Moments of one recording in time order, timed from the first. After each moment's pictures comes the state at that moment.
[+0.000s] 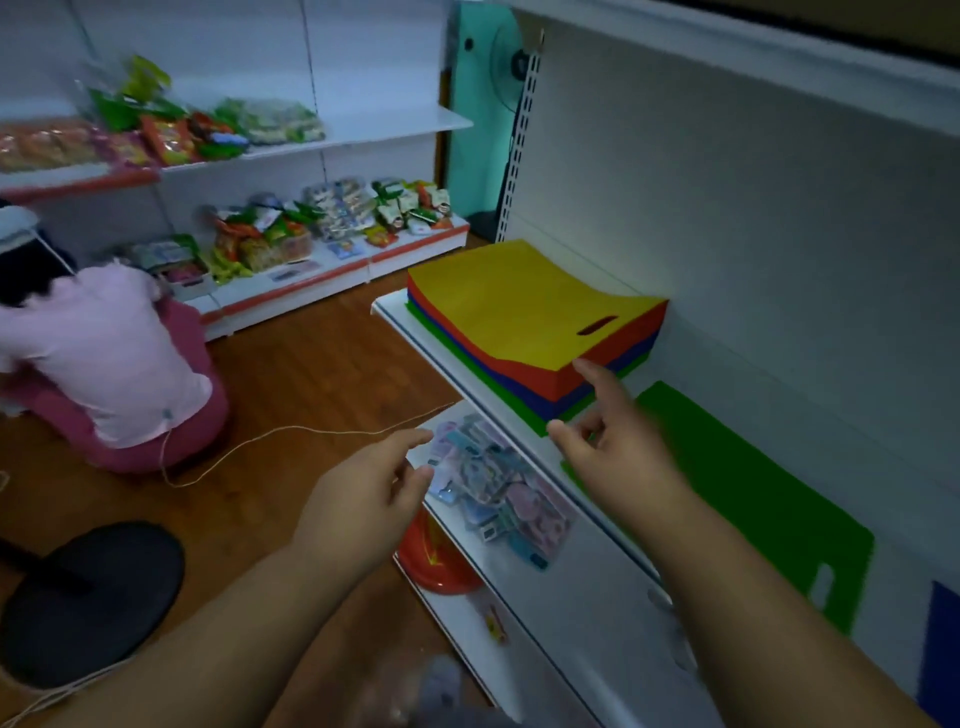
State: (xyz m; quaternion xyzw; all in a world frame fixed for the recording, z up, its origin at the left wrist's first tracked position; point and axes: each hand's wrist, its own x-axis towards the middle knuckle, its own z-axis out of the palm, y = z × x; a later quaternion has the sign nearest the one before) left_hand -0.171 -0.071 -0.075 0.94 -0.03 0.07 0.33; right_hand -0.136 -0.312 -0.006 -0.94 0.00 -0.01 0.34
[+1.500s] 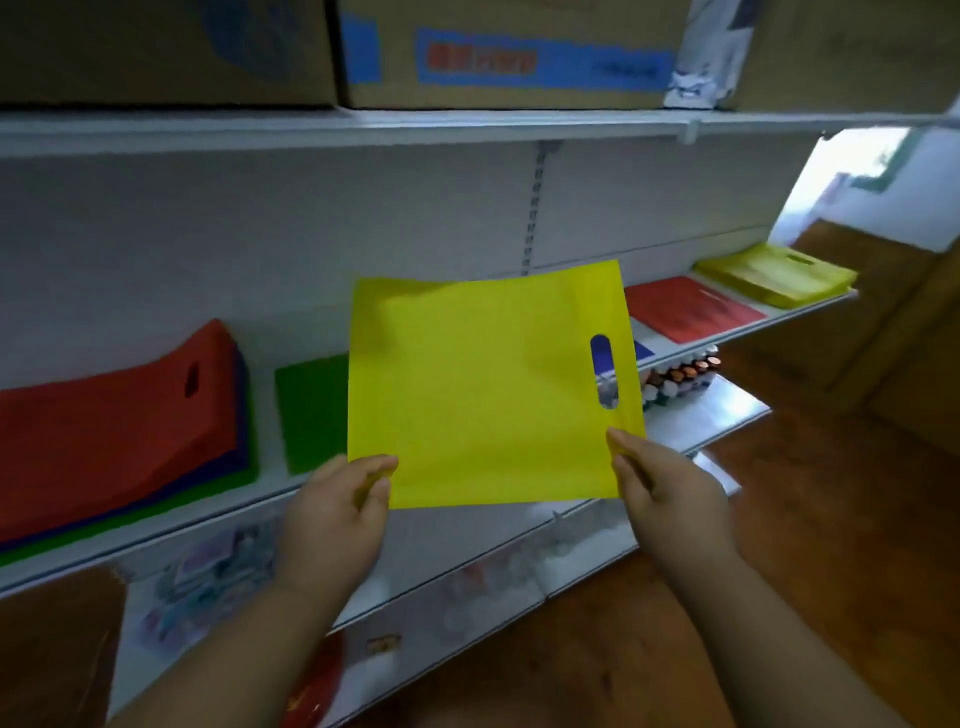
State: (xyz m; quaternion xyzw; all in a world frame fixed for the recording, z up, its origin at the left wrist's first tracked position) left_hand -0.144 -0.131 -0.045 0.75 -0.51 -0.06 0.40; right_hand -0.438 -0.240 -0.018 -0.76 0.54 -0.33 0.15
